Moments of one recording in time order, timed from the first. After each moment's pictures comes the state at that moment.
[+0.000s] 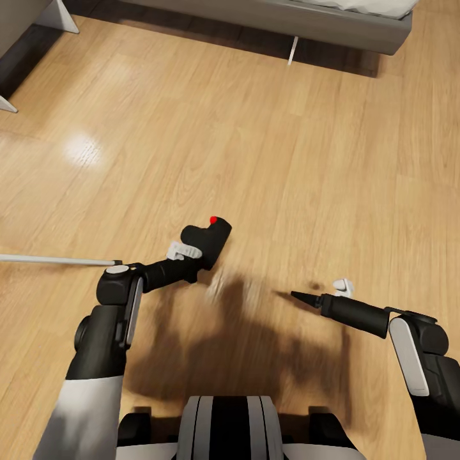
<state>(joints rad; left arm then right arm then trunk) -0.71 -0.13 0.05 -1.53 -0.26 0.81 -0.81 -0.47 -0.18 -0.21 -1.57 -0.41 1.04 0.76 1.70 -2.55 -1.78</state>
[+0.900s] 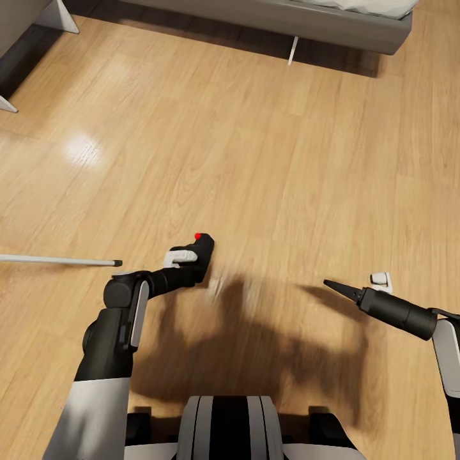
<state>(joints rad) -0.70 -0.17 0.09 -1.47 -0.13 0.98 -0.48 -0.47 -0.24 -0.40 -1.57 -0.41 1.04 1.05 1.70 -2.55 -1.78</state>
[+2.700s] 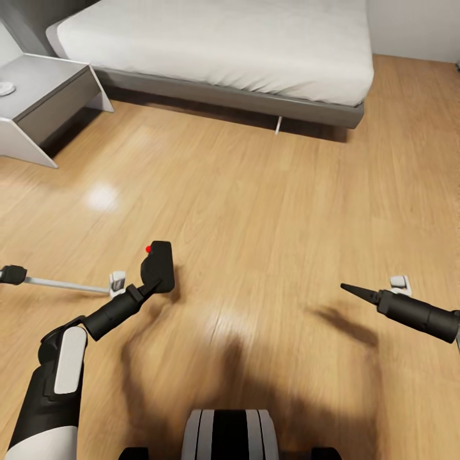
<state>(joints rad) -0.50 -0.04 0.42 -1.43 0.60 0.91 -0.60 -0.47 -0.34 -0.44 -1.51 -0.36 1.04 1.06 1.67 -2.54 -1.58</state>
